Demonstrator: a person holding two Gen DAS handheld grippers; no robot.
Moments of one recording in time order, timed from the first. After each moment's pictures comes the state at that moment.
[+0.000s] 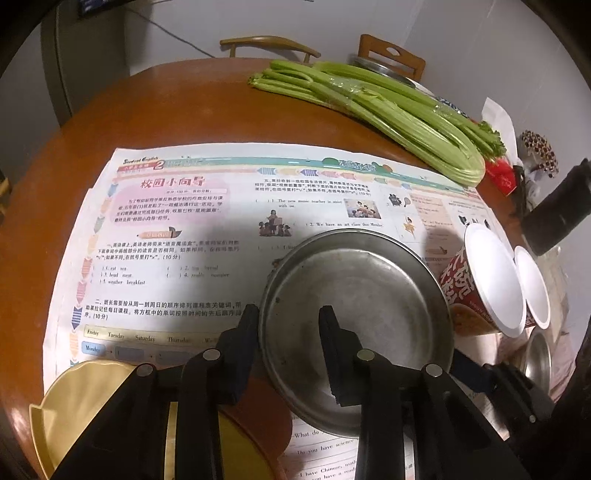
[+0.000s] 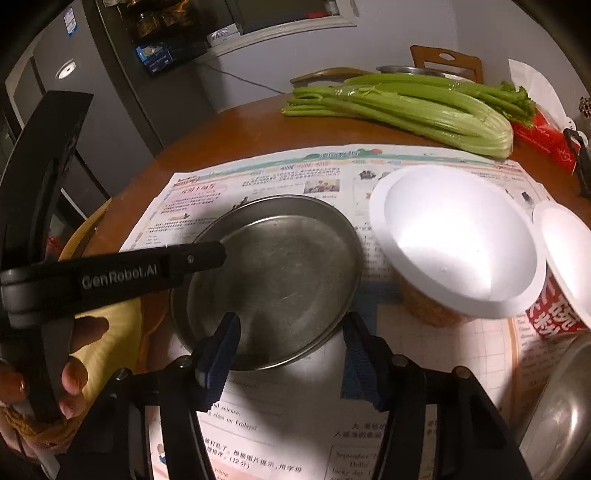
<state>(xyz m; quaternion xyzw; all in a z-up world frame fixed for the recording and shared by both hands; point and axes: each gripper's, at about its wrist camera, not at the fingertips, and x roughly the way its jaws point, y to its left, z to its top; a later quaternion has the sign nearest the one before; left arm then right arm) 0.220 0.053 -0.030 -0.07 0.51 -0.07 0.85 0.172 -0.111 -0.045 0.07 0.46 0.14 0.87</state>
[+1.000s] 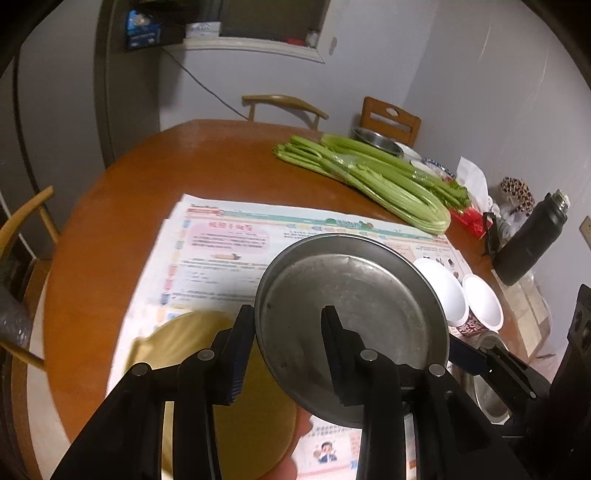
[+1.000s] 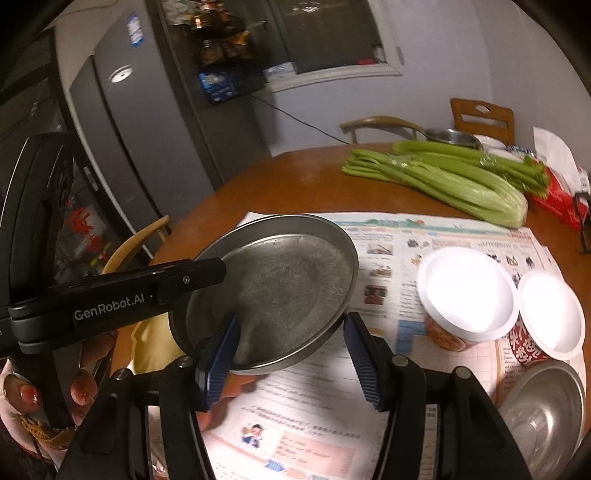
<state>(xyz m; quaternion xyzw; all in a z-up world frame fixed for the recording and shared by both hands) 0.122 0.094 0.058 -0.10 0.41 -0.04 0.90 0.119 -0.086 0.037 0.05 0.38 0.22 0.90</state>
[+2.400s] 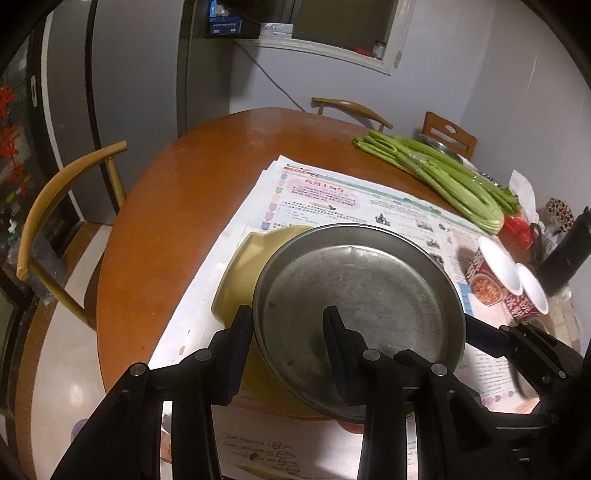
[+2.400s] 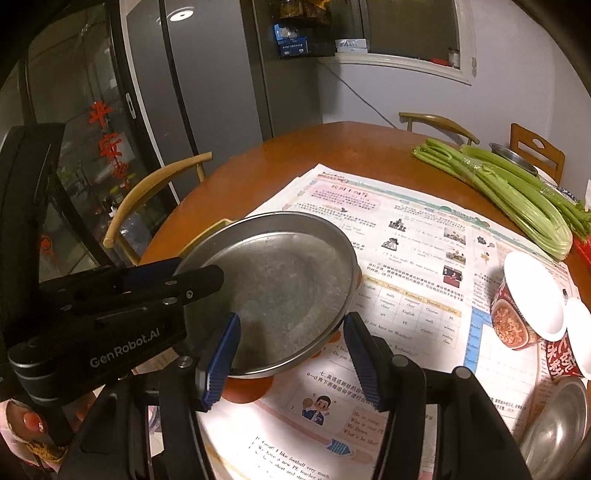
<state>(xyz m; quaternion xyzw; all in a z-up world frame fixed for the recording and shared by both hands) 0.048 0.140 0.003 -0.12 0.41 0.07 0.90 0.092 -0.006 0.003 -0.07 0.41 0.28 0.87</state>
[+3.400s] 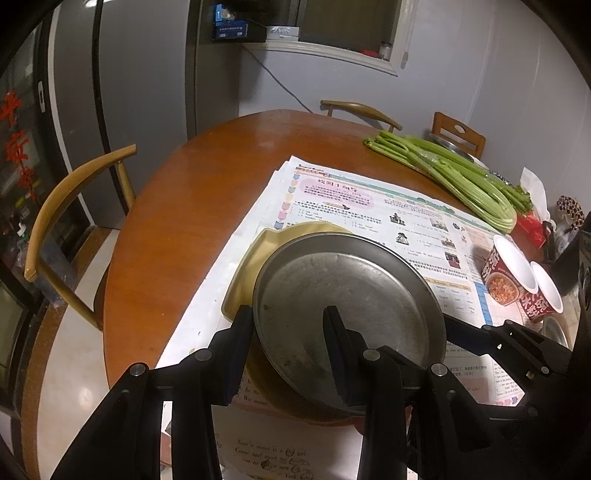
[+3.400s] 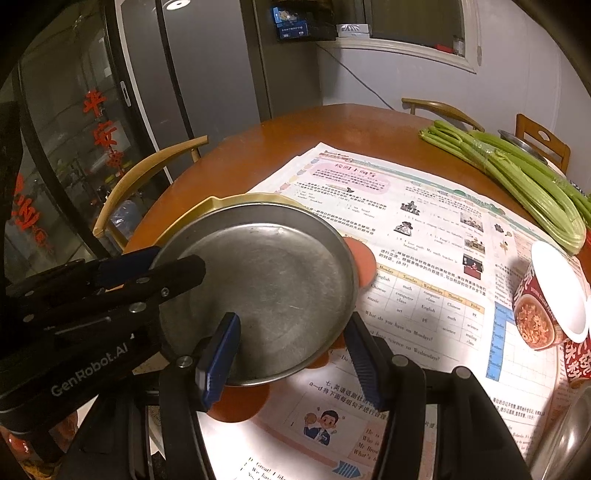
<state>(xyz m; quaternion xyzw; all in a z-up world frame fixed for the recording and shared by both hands) 0.047 0.140 -0.002 -0.11 0.40 0.09 0.91 0.106 0.008 -0.026 -0.07 0.43 0.28 0.86</state>
